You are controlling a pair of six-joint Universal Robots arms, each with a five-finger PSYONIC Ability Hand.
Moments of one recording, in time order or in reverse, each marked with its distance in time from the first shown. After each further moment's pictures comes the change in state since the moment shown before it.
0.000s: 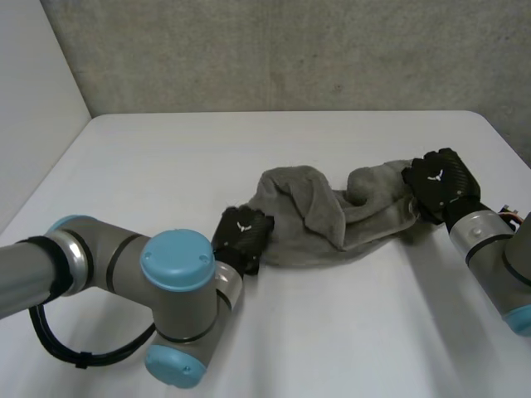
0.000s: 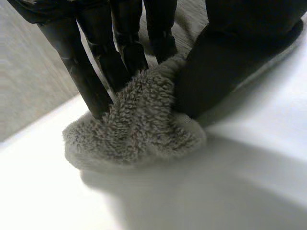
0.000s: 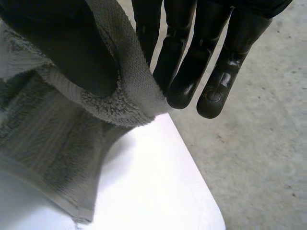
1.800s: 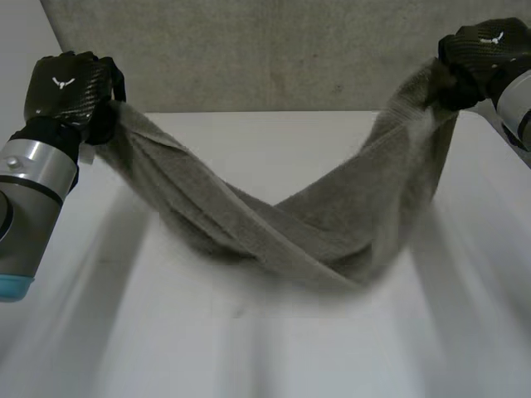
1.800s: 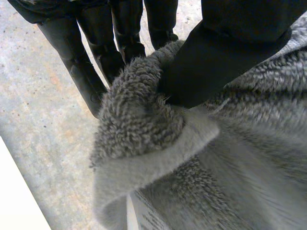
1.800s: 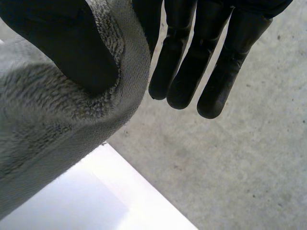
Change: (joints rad) left arm 0.496 0.638 -0.233 0.071 0.255 -0.053; right arm 0.074 -0.120 -0.668 0.707 0.169 0.358; left_hand 0.054 0.063 0.064 0.068 0.070; right_hand 0.001 0.000 0.006 0.004 0.009
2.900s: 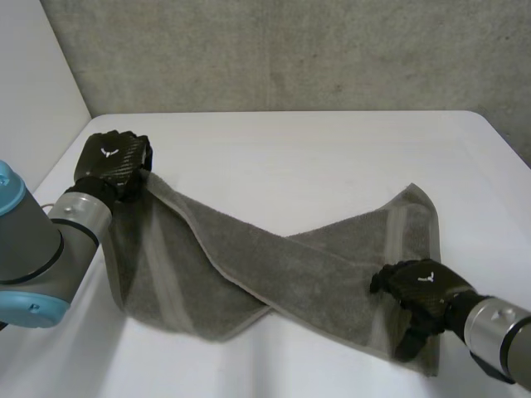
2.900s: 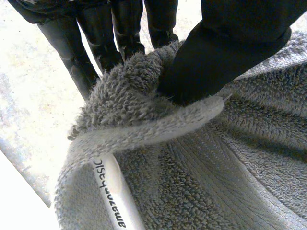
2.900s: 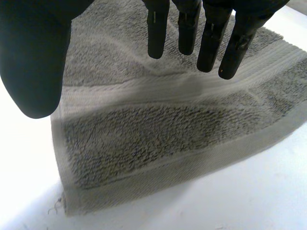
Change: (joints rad) left arm -0.017 -0.213 -0.034 -0.008 -0.013 0.071; right arm -0.075 -0.171 0.936 -0.037 -0.244 -0.142; left_hand 0.000 0.000 0.000 0.000 0.000; right_hand -0.769 -0.871 -0.880 -0.887 -0.818
